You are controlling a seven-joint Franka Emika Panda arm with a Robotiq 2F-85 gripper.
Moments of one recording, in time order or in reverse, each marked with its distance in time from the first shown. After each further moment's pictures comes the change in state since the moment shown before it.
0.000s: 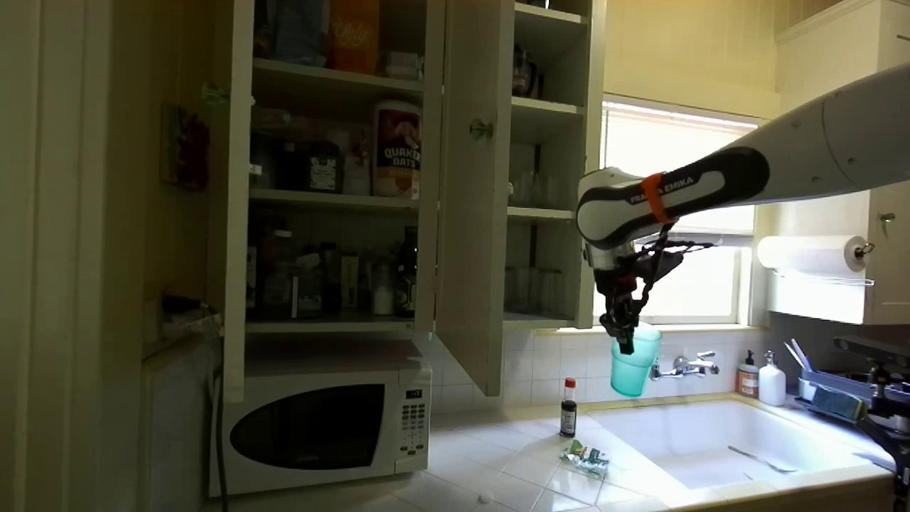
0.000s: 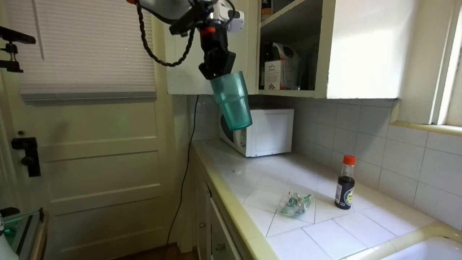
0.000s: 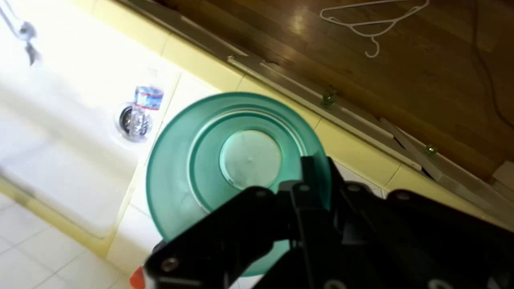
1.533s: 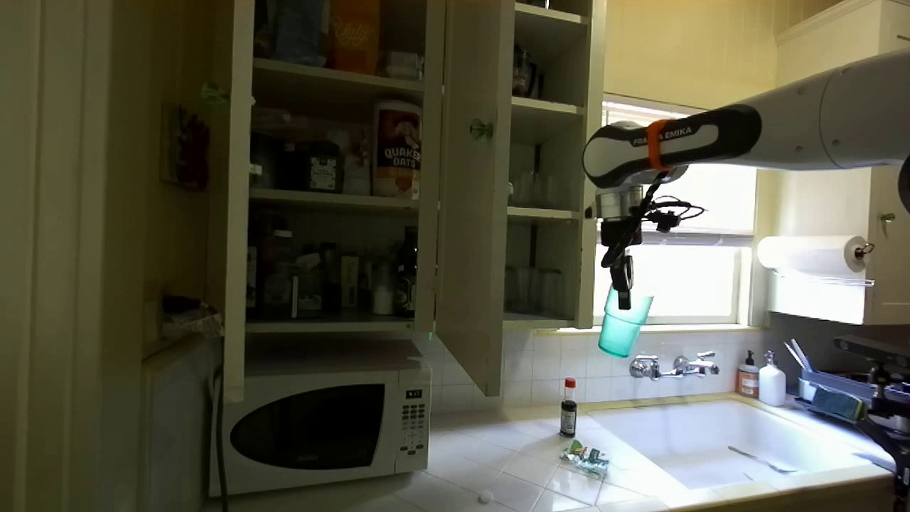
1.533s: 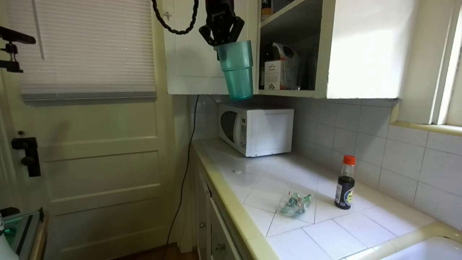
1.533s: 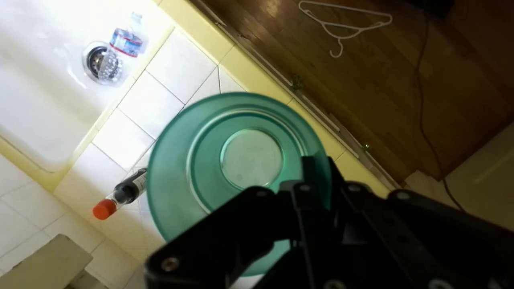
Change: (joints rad) arm -0.016 0.079 -0.048 0.324 0.151 -0.230 -0.374
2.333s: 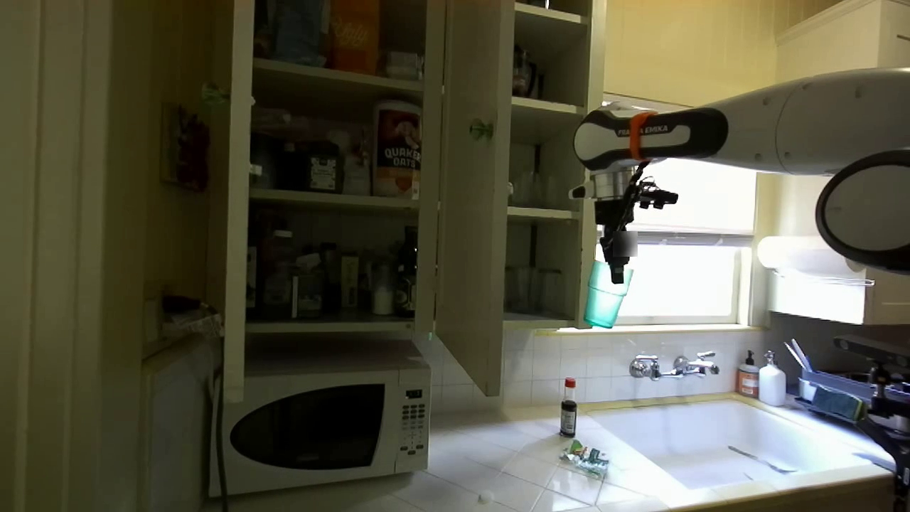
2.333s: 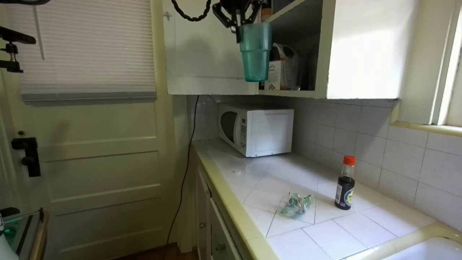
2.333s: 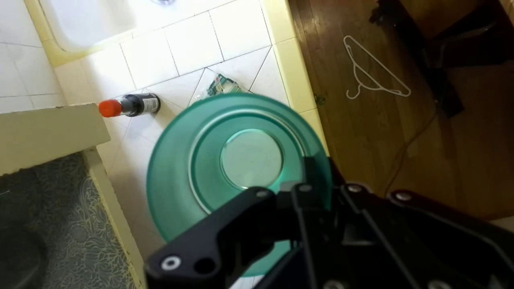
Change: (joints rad) arm -0.027 0.163 -0.003 0.315 -0.016 -0.093 -0.556
